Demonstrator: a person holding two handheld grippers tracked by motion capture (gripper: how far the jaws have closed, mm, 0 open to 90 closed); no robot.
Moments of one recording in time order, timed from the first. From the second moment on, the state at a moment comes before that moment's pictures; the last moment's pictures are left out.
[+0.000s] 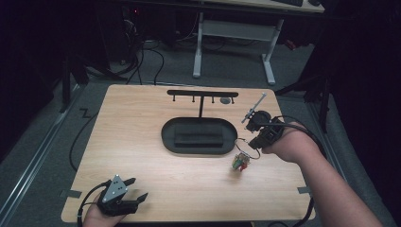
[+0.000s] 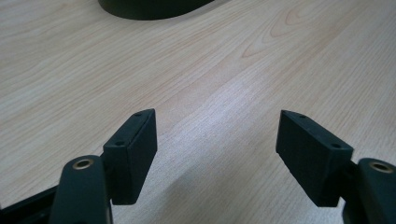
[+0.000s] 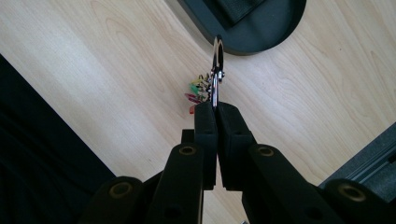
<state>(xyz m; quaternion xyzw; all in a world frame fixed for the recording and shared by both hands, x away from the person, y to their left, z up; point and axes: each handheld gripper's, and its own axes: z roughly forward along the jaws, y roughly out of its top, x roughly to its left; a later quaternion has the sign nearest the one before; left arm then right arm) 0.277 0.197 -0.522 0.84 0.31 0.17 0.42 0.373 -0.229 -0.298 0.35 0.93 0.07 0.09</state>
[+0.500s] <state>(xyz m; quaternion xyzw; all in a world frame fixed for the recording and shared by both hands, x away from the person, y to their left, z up) 0.272 0.198 -0.518 0.83 0.31 0.18 0.43 0.400 -0.224 -0.283 0.37 0.92 0.08 0.09</state>
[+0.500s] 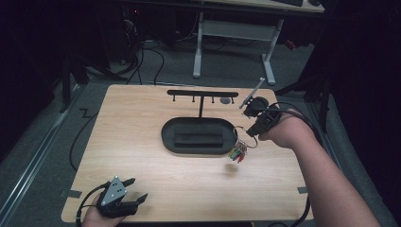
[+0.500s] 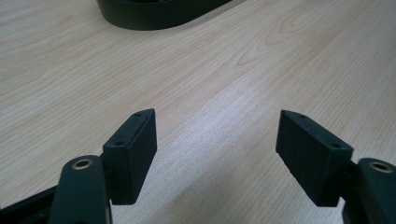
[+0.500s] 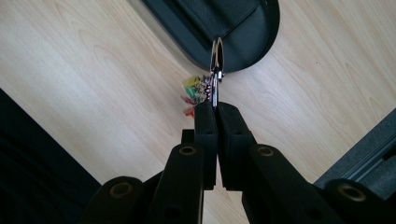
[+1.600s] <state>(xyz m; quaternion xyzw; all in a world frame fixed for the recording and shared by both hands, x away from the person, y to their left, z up) 0.270 0.197 -0.520 0.83 0.30 0.18 0.42 0.489 -0.228 -0.288 0.42 0.89 0.11 0.11</state>
